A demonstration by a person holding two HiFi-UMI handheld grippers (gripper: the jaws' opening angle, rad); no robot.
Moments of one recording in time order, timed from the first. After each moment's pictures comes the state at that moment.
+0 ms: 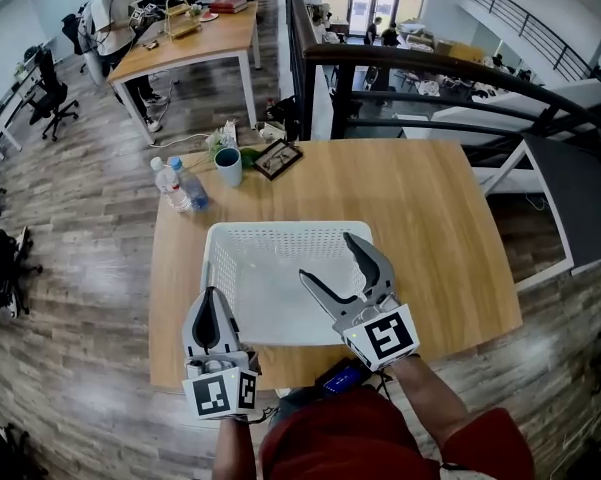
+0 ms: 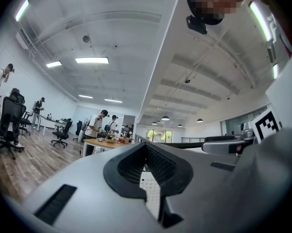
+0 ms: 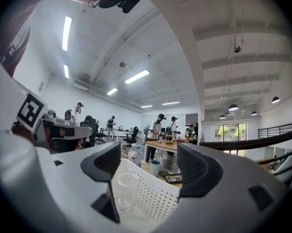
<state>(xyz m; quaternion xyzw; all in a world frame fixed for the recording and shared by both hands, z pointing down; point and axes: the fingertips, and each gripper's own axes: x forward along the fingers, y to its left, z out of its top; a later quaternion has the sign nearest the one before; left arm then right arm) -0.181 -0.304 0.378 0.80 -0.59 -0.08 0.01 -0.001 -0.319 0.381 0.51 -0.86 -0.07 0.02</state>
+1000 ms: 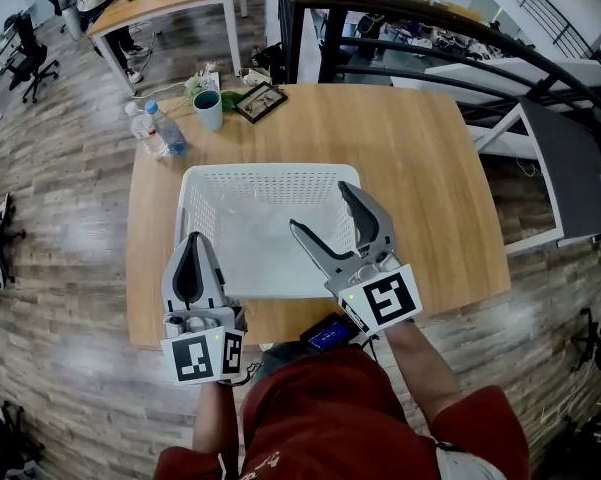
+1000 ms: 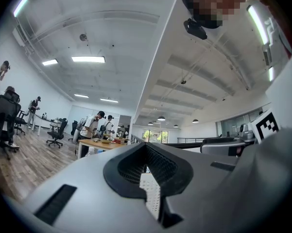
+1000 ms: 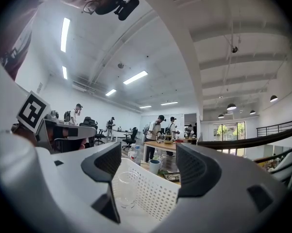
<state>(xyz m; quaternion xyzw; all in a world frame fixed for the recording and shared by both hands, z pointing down) -0.160 -0.300 0.368 0.82 -0.57 -0.08 0.00 0.010 -0.306 0.377 0.51 -0.86 -0.06 0.01</state>
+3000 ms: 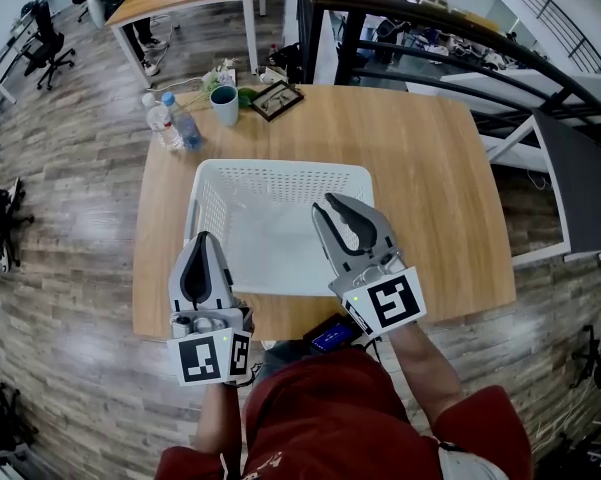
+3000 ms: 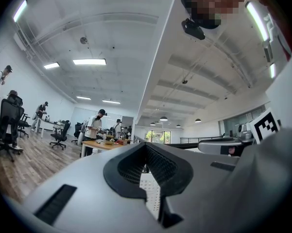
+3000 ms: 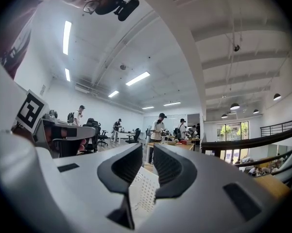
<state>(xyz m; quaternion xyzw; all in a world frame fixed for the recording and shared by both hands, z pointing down) -0.163 -0.288 0.364 0.81 -0.59 -0.07 0.00 0.000 -0.304 0.374 0.50 -0.87 -0.06 0.01</state>
